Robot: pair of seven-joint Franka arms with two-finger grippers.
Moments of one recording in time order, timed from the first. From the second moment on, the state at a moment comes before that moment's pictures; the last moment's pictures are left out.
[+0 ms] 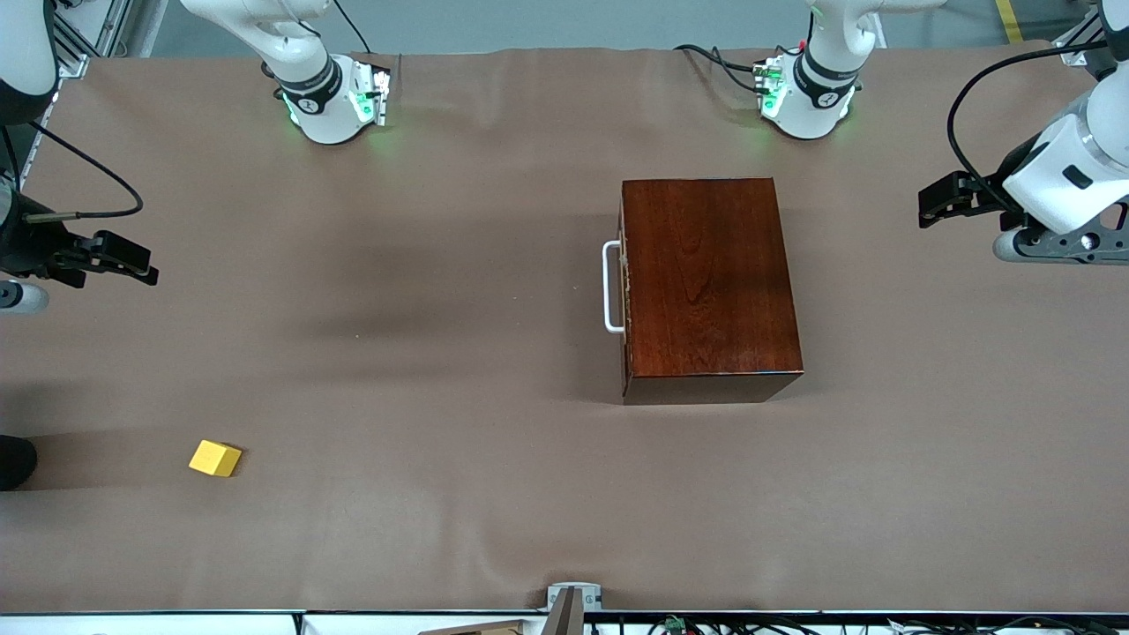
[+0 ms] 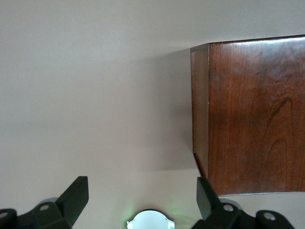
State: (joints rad) left arm -0.03 0.08 -0.11 -1.46 0.02 1.39 -0.06; right arm -0.02 0.08 -0.04 -1.58 0.03 1.63 -0.08
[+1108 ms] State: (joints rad) left arm -0.06 0.10 -0.13 -1.46 0.00 1.39 -0.13; right arm -0.02 0.08 -0.04 -1.58 0.03 1.63 -0.08
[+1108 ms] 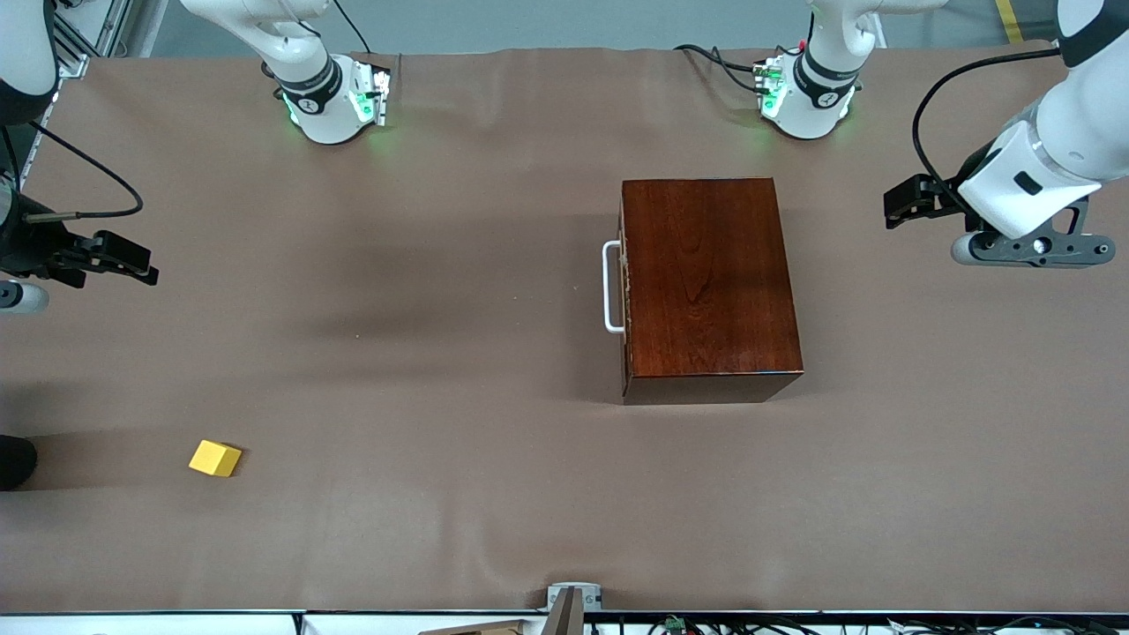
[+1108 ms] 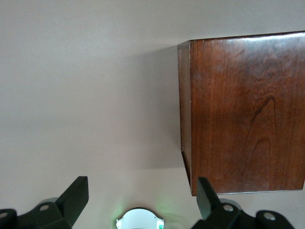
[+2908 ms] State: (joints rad) left arm -0.32 0.22 -0.13 -1.41 0.00 1.52 -0.56; right arm -0.02 0.07 -0.04 -1.58 0.03 1.64 -0.08
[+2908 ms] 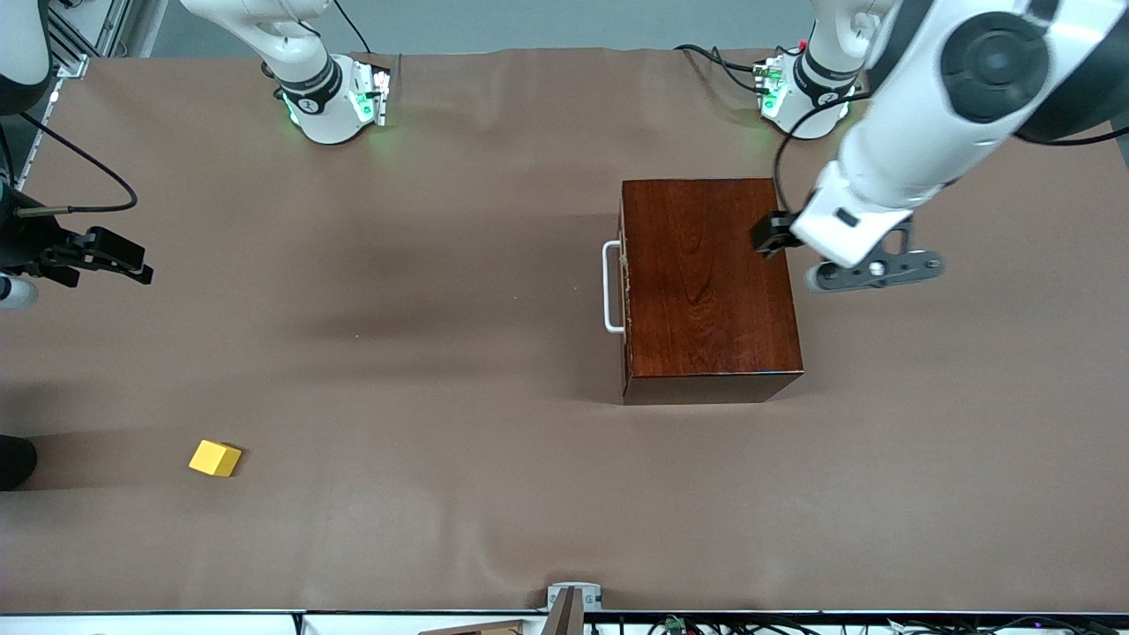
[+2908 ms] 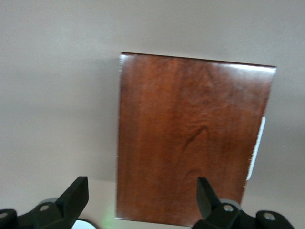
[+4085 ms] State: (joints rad) left arm -0.58 0.40 -0.13 -1.35 0.04 1.71 -0.89; right arm -0.02 0.07 -0.04 -1.58 0.03 1.64 -0.08
